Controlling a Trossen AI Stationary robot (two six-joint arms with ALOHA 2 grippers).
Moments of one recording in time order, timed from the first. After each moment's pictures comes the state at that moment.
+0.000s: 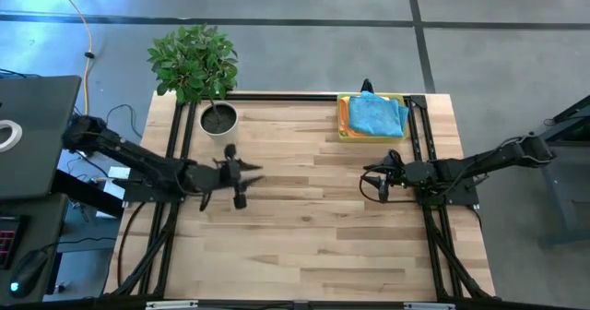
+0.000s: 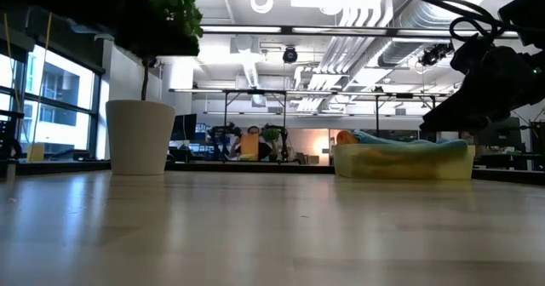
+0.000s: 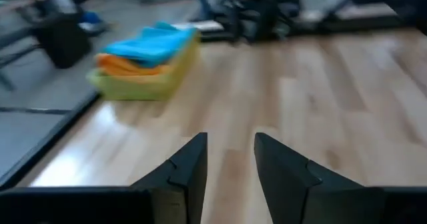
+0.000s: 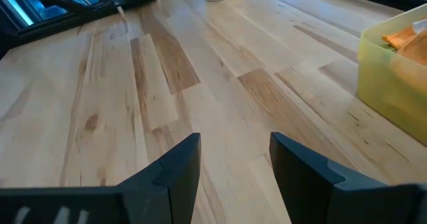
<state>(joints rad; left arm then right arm) -0.21 1.08 0.44 0.27 -0.56 -0.02 0.17 0.52 0.02 0.10 0.39 0.39</state>
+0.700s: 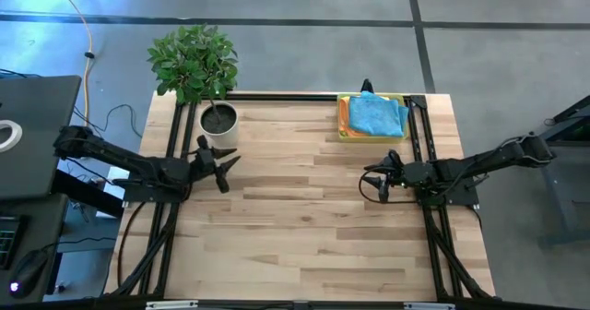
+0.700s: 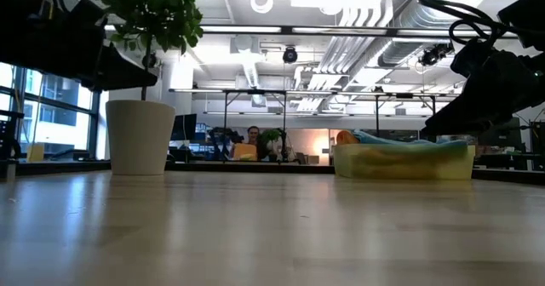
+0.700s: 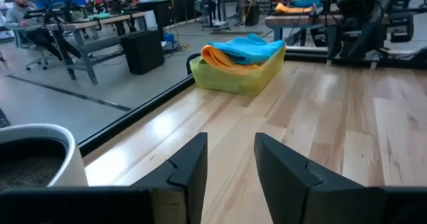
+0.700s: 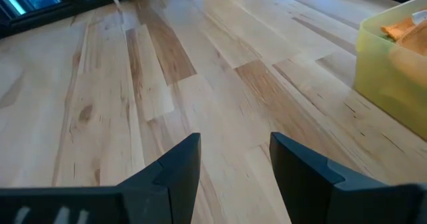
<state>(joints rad) -0.13 0.59 0.01 0.42 -0.77 -0.03 0.17 0.52 0.02 0.07 0.39 0.39</state>
